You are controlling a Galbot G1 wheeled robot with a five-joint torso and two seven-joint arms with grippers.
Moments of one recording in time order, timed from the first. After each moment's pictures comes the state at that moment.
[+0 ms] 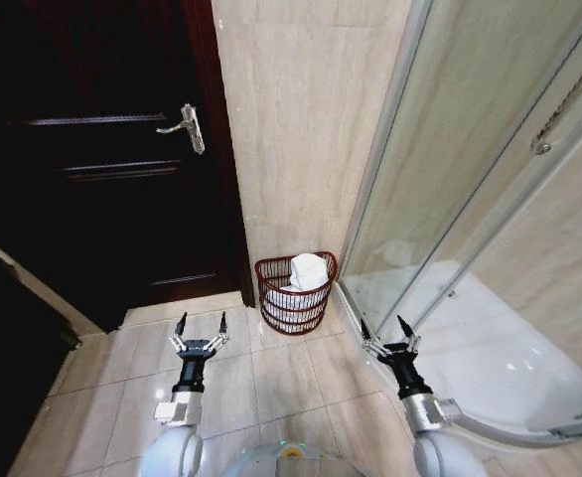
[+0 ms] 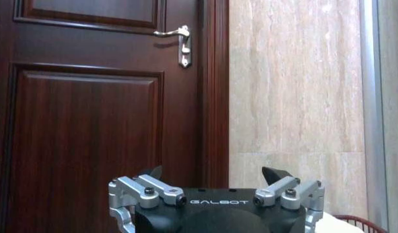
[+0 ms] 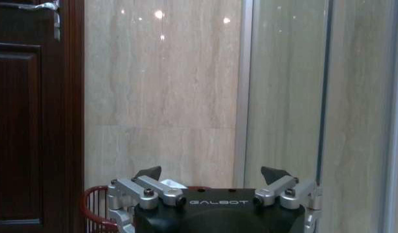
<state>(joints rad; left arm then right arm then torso) 1.73 -1.57 -0.63 -2.04 -0.08 -0.42 0.06 -1.70 1.58 0.71 2.10 0.09 0.20 -0.31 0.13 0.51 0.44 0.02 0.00</state>
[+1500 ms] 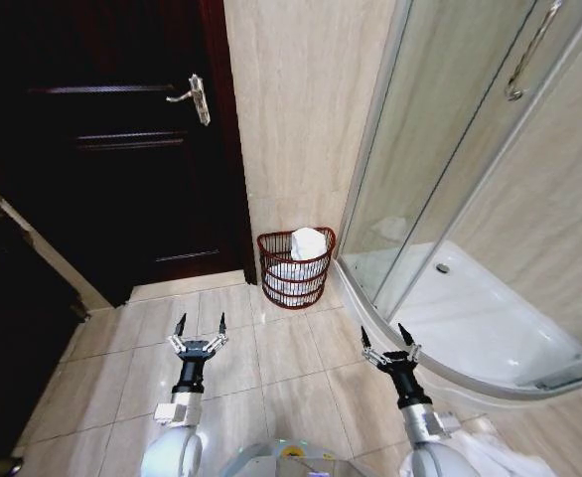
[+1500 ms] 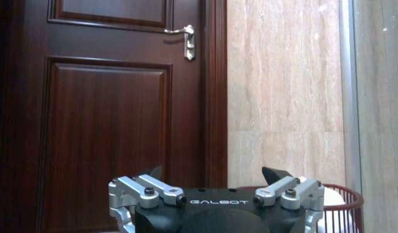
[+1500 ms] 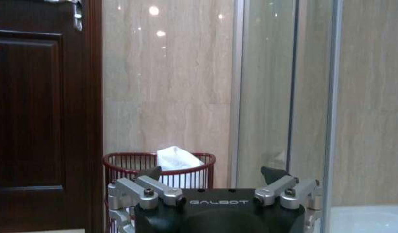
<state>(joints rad) 1.72 -1.56 -0.64 -2.01 -0.08 -0.44 0.06 -1.75 1.61 0.71 2.10 0.08 0.24 -0.30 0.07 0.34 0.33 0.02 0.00</state>
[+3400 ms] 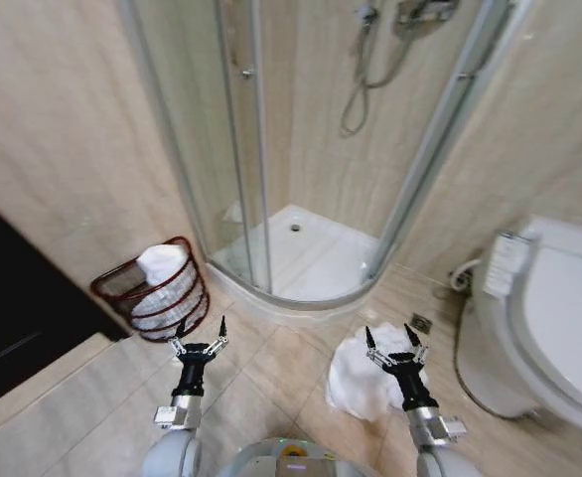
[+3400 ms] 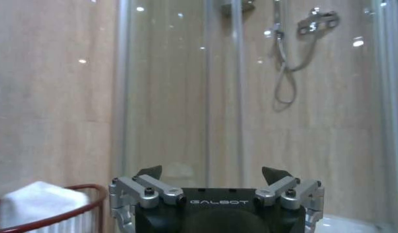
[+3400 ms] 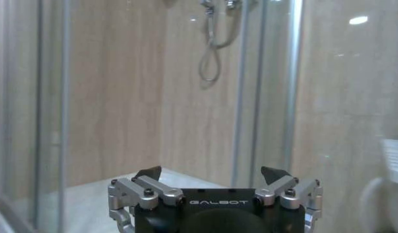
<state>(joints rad) 1.73 -1.56 -0.63 -2.01 -0.08 -0.45 0.05 -1.77 1.61 0.74 2.10 0.08 0.27 -0.28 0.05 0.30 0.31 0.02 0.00</state>
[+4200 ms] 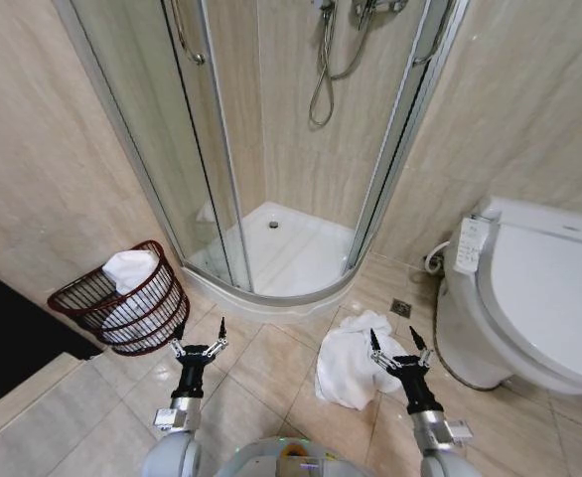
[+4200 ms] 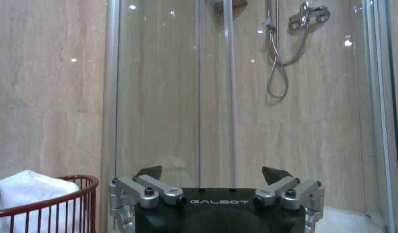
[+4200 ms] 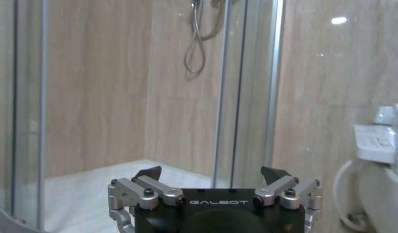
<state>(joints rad) 1.73 -1.56 -0.63 -2.00 -0.07 -0.47 0.06 -1.78 1.61 0.75 2.09 0.07 0.28 -0.25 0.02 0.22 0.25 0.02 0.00</state>
